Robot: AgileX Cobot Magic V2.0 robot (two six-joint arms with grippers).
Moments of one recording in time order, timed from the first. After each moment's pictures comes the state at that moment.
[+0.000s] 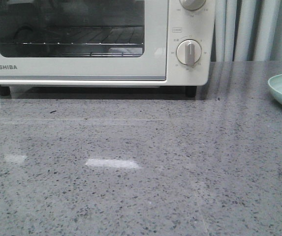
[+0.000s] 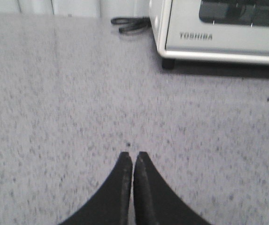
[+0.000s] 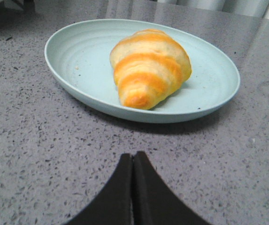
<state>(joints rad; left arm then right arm) -0.06 0.00 0.00 0.03 0.29 0.00 -0.06 -0.01 0.01 -0.03 0.32 -0.13</state>
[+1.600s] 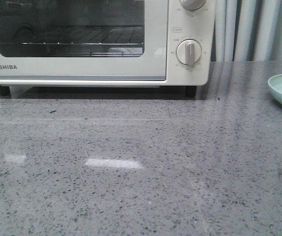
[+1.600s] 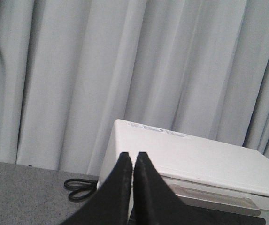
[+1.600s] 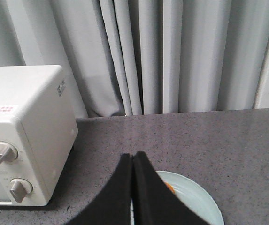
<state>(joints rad) -0.06 0.38 -0.71 -0.15 0.29 -0.04 -0.06 0.50 -0.92 0.05 0.65 0.00</state>
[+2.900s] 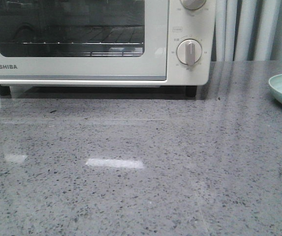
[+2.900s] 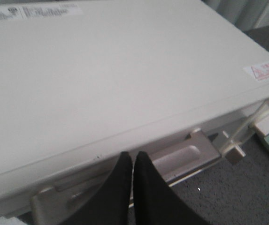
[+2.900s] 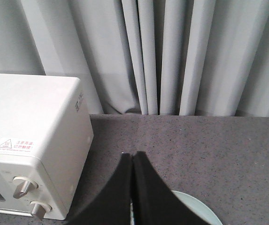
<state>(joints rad) -0.32 1.28 -1.25 -0.49 0.64 0.45 0.00 0.93 -1.47 0.06 0.93 -0.02</state>
